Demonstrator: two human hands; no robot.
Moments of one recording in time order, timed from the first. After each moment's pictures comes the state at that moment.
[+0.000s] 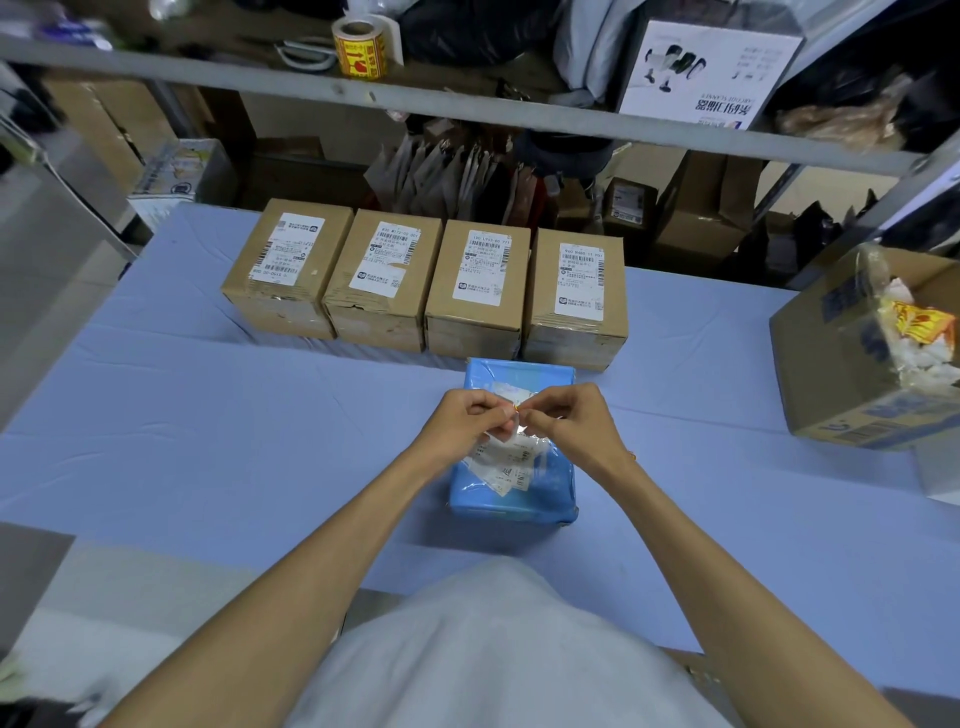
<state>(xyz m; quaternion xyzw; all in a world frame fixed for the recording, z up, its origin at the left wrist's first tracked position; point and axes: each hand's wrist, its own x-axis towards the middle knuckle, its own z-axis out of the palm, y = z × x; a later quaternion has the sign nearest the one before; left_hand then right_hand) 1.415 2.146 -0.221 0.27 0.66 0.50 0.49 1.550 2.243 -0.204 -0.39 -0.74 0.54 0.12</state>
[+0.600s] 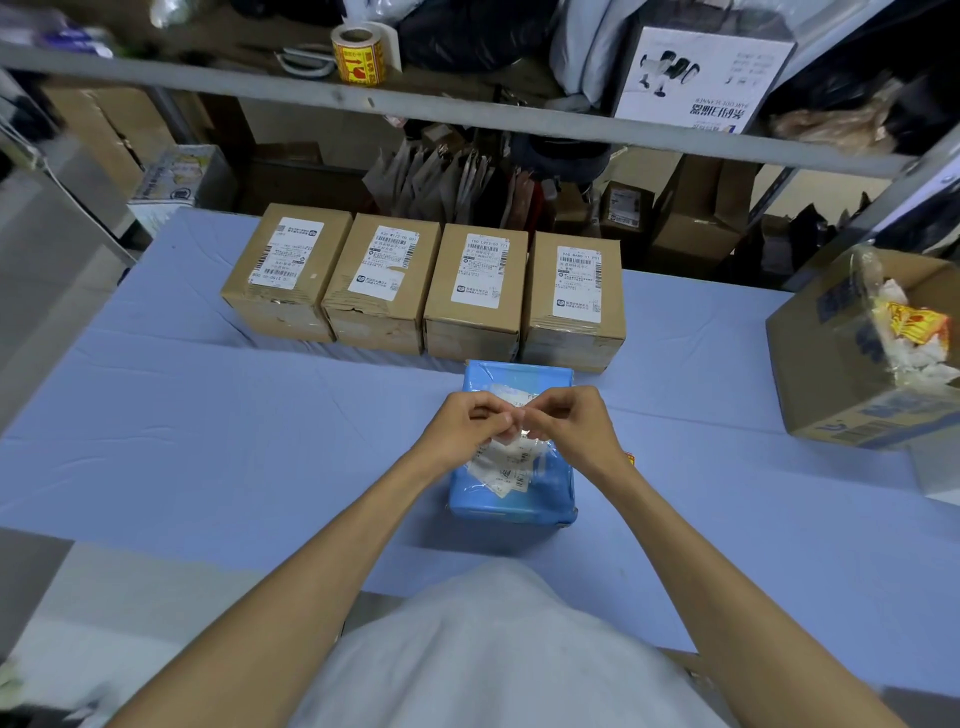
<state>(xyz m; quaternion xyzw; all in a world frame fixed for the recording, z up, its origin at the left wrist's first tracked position) 1.418 2.144 -0.218 0.31 0.67 0.48 0.48 1.550 2.242 -0.210 -0.40 -0.72 0.55 0.15</state>
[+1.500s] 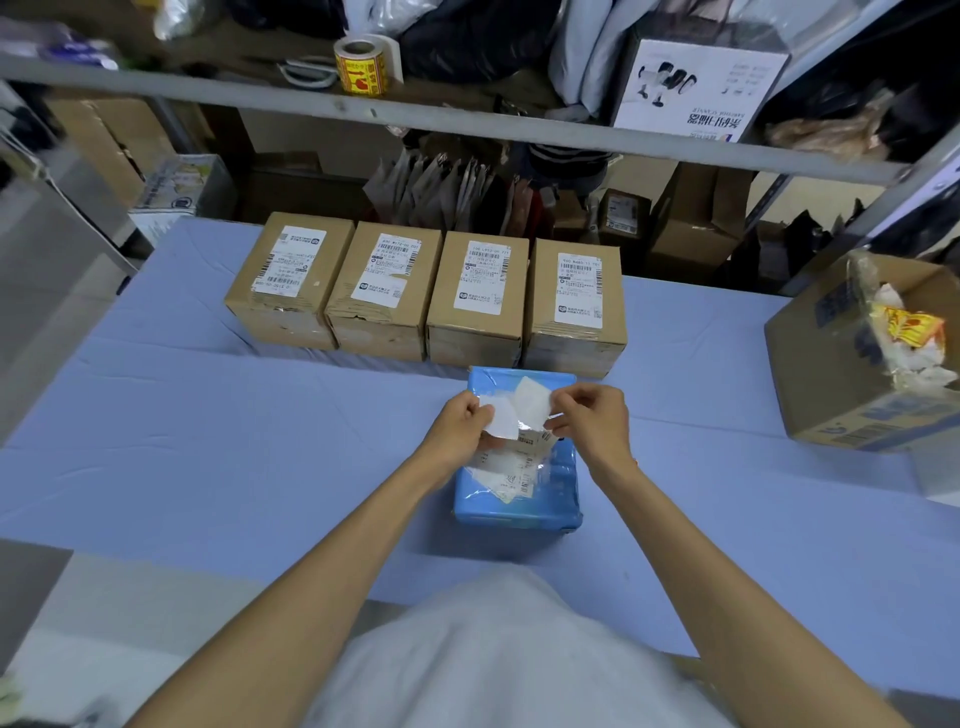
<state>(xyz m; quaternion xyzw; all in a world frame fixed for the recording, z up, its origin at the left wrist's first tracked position) 1.410 2.148 -0.235 0.20 0.71 0.48 0.48 1.542 2.247 -0.215 -0.54 -0.61 0.53 0.22</state>
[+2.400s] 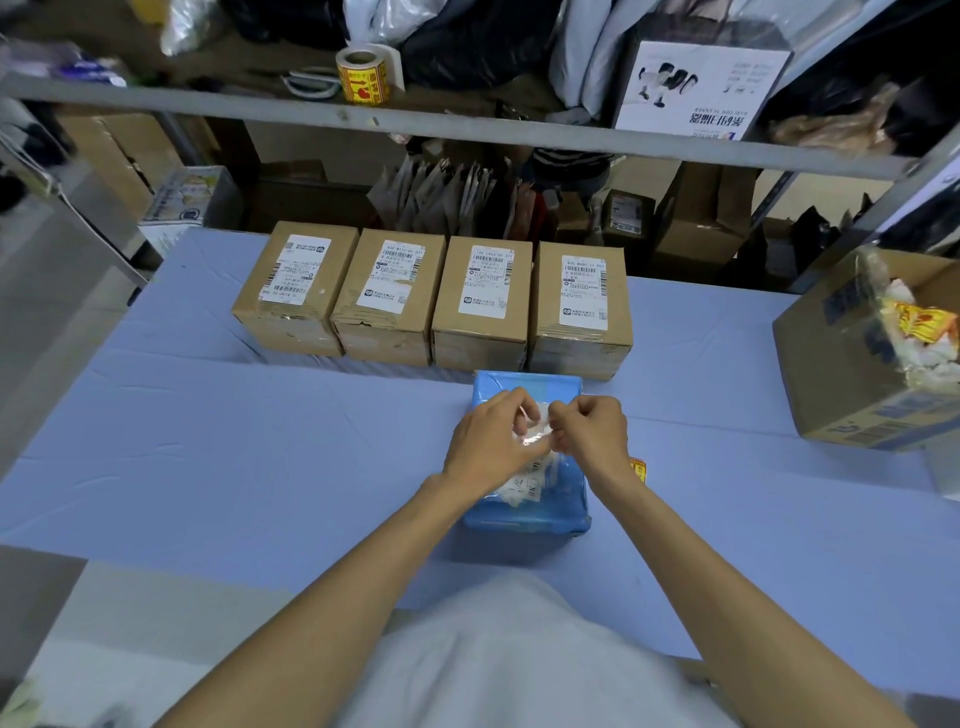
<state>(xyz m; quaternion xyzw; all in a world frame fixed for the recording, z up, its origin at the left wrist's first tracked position) 1.434 2.151 -0.220 0.47 0.78 0.32 0.26 1.539 2.235 -0.211 -0.57 -0.61 0.51 0.20</state>
